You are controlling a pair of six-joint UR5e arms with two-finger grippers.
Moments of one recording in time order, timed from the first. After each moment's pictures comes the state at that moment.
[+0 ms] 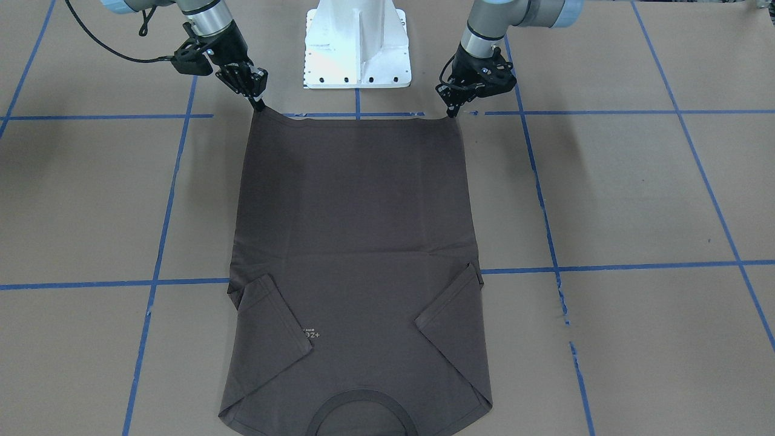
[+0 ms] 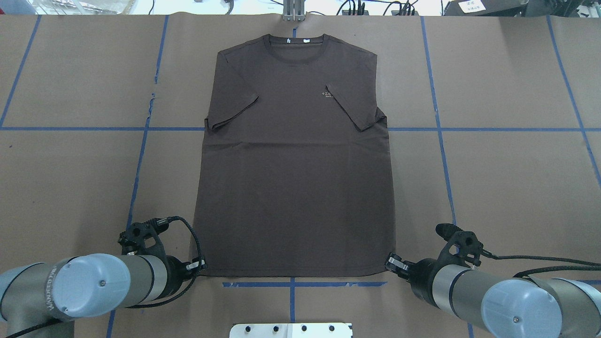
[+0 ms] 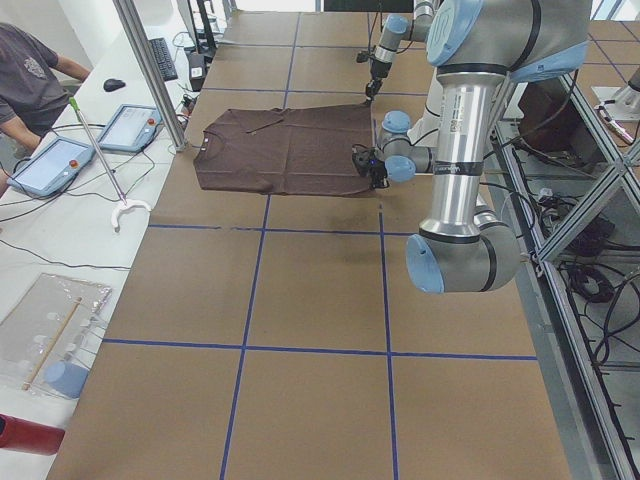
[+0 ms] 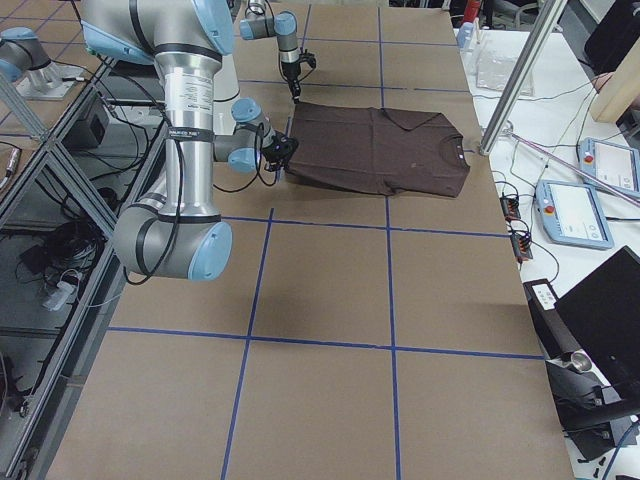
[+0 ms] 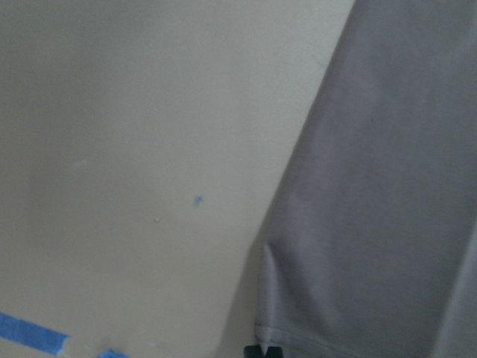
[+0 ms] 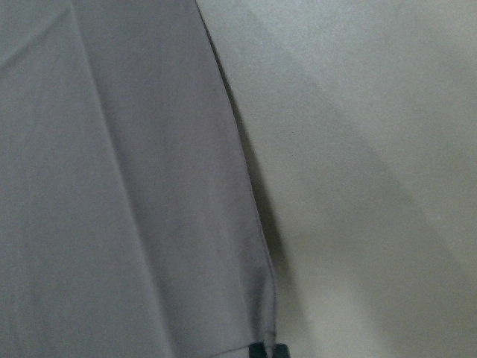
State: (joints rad) left arm -0.18 -1.69 -2.09 -1.89 -1.60 -1.86; right arm 0.10 -1.61 2.16 -1.08 1.39 2.00
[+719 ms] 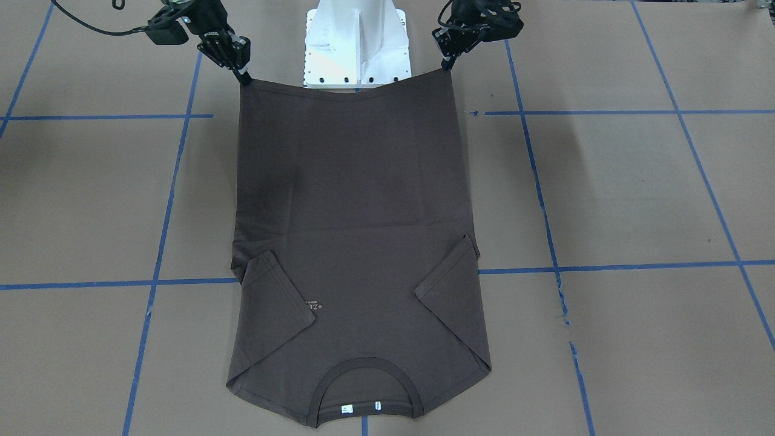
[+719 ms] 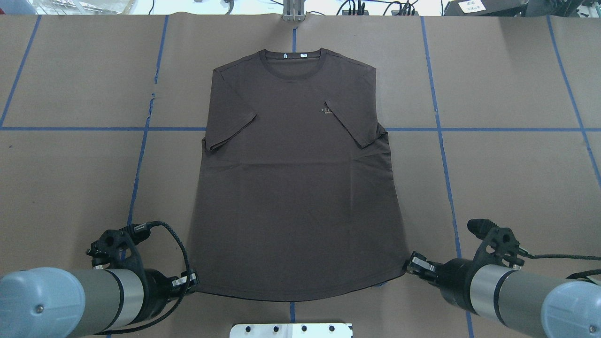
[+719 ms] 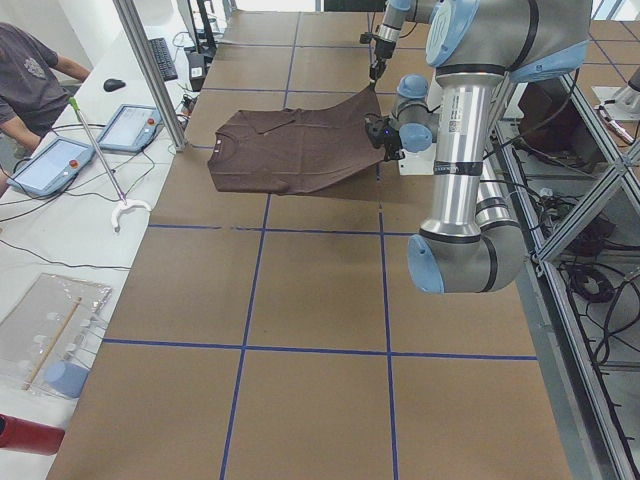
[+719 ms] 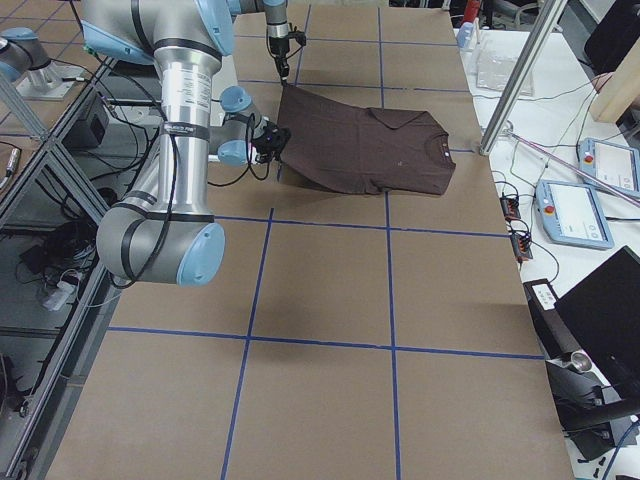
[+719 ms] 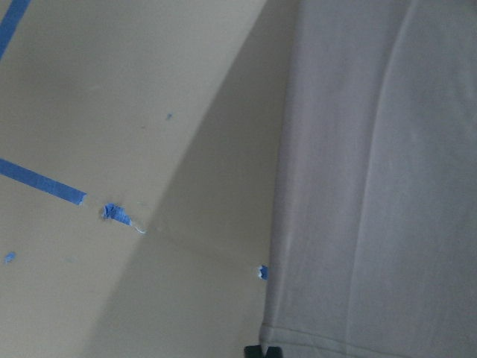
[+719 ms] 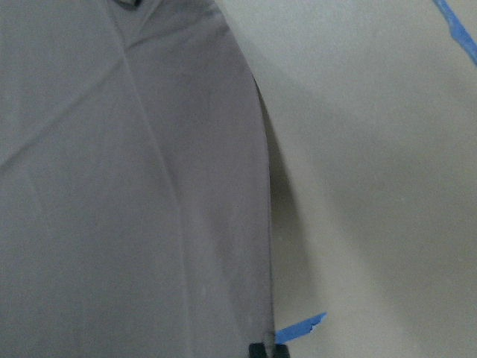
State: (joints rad) left arm -0.18 -1.70 -2.33 -1.68 -1.60 -1.87; right arm 0.14 -1.71 2.32 -1.08 1.41 1.98
